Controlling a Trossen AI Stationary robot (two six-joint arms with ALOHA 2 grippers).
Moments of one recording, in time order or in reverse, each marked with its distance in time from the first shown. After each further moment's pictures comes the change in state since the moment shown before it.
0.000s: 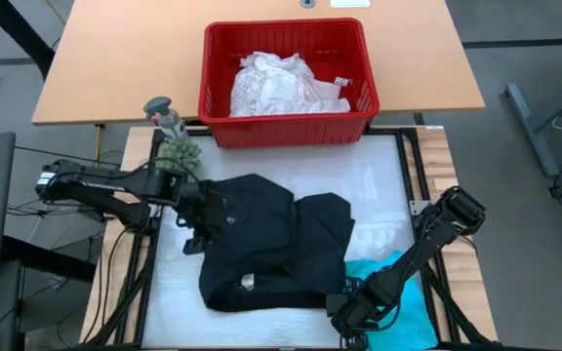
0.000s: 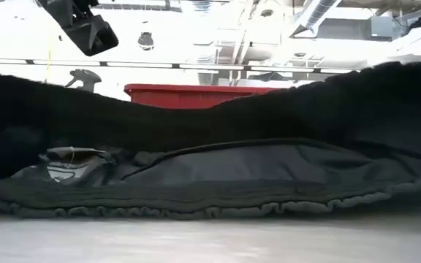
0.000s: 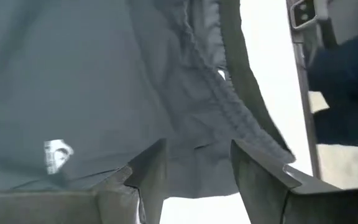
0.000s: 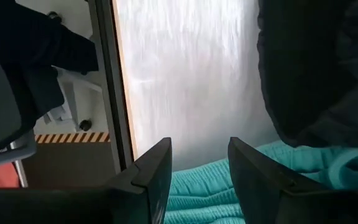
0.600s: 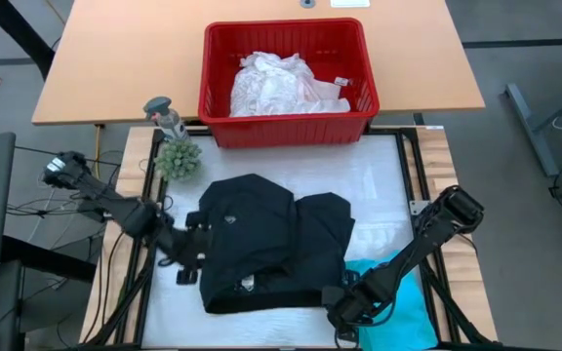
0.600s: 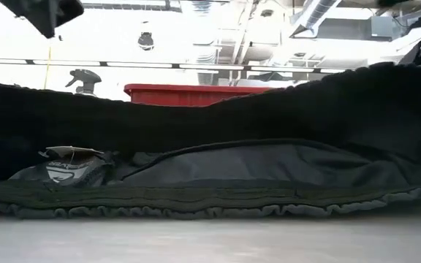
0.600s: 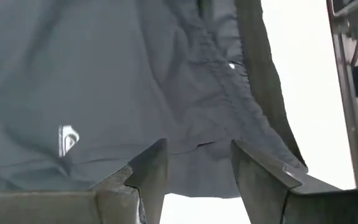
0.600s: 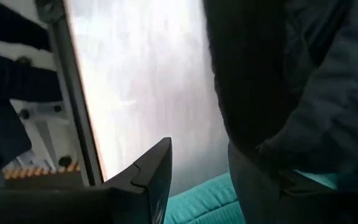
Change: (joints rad) left arm -0.486 0.023 0.000 -0.005 -0.505 -0.314; right arm -0.035 0.000 0.000 -0.018 0.111 0.033
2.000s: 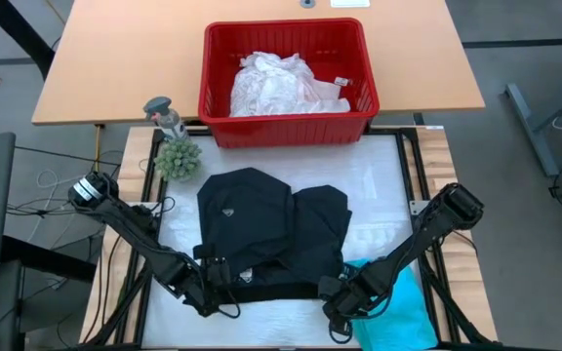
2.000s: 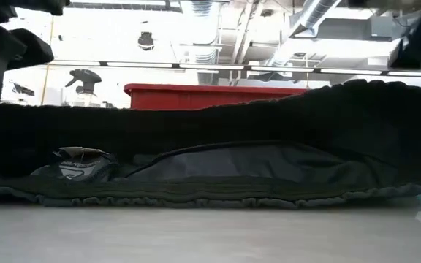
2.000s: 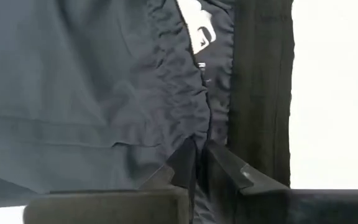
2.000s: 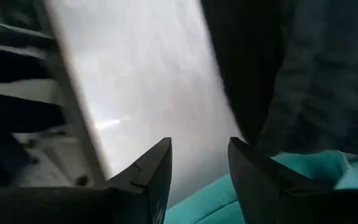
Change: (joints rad) left arm -0.146 0.403 0.007 0.110 -0.064 -0.378; right arm -0.035 -0.035 0.034 -0.042 0.014 0.098
